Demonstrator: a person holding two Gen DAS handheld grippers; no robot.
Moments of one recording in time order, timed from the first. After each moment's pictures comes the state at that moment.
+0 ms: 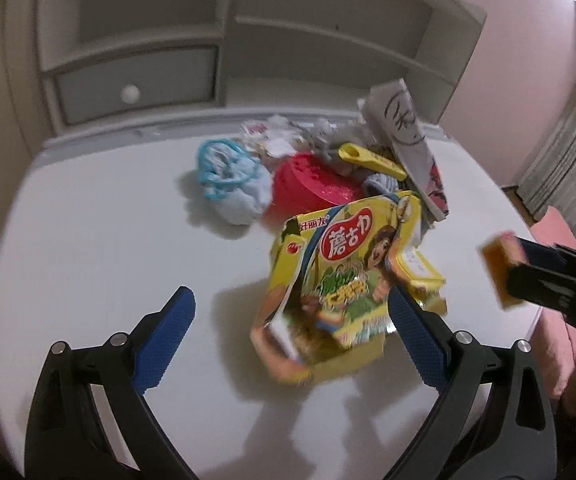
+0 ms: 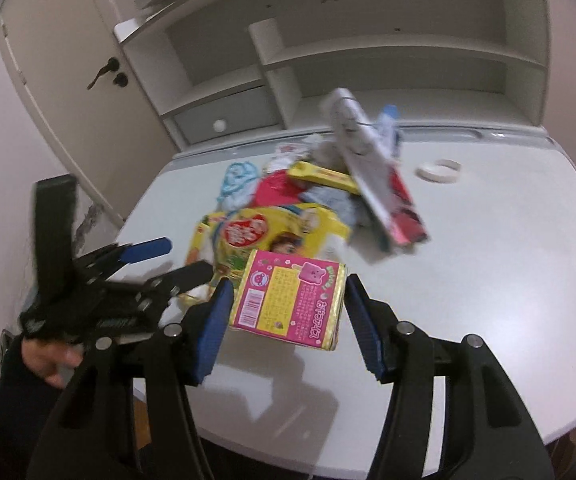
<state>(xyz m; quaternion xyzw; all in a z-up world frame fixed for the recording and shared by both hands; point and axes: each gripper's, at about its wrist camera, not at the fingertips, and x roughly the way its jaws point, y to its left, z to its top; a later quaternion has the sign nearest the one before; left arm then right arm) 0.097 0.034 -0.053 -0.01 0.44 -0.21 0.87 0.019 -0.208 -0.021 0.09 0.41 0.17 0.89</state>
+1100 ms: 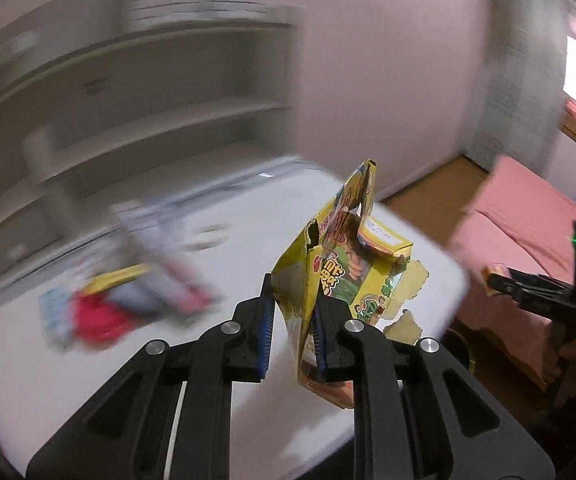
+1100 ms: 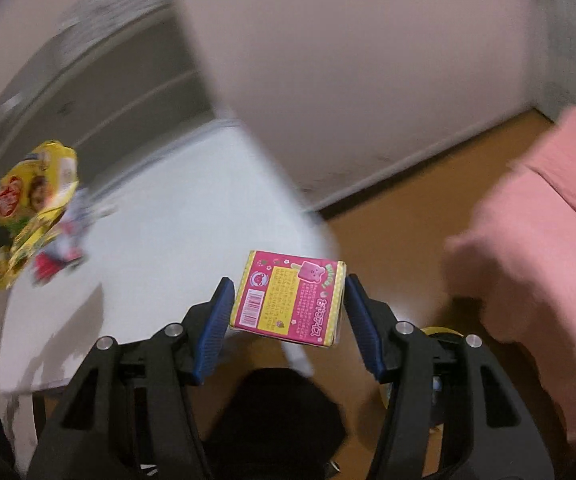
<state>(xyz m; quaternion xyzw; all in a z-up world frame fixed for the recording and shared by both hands) 0.009 -0.205 0.036 0.10 0.34 -0.34 0.87 -0.148 -0.528 -0.065 0.20 0.36 -0.16 0.90</state>
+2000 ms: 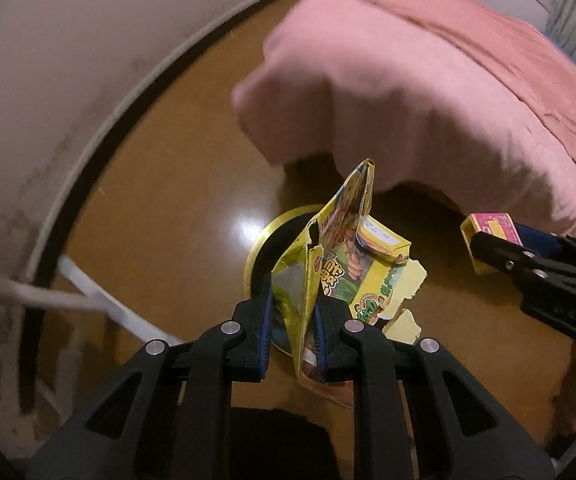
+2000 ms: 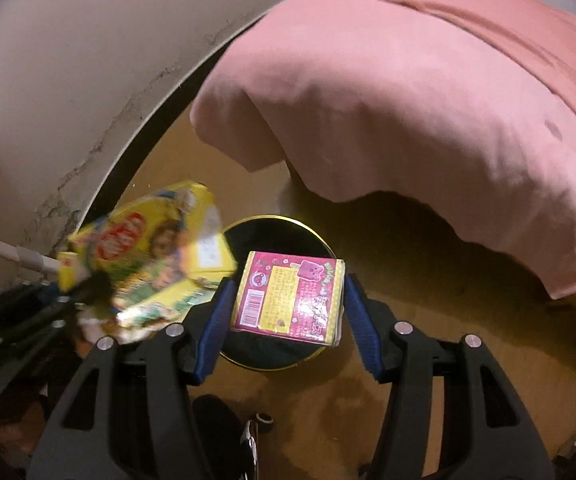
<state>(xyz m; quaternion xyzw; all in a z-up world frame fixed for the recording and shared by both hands) -0.101 -0.606 -0.265 0.30 0.51 -0.48 0.65 -0.282 -0.714 -0.270 0.35 0.47 -0.35 0.73</state>
